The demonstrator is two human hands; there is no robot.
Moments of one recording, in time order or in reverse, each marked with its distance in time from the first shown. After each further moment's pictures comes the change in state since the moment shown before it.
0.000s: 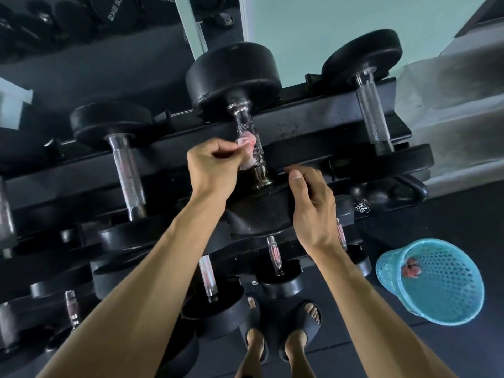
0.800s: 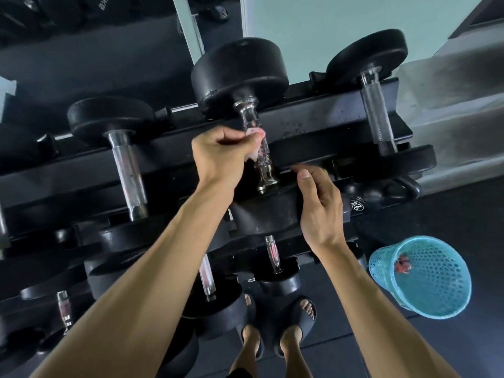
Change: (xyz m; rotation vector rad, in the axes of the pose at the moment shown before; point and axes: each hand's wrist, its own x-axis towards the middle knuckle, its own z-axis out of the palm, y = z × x) left_hand 0.016 0.002 0.004 -0.049 0.021 -0.032; right_hand 0.000 0.000 0.002 -0.002 0.002 0.031
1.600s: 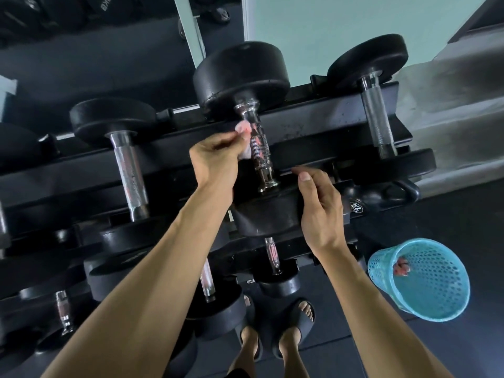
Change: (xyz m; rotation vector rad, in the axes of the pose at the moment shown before) left_hand 0.003 0.001 0.000 -0.174 0.048 -0.166; right_hand -0.001 -0.001 -0.002 -0.001 -0.012 0.002
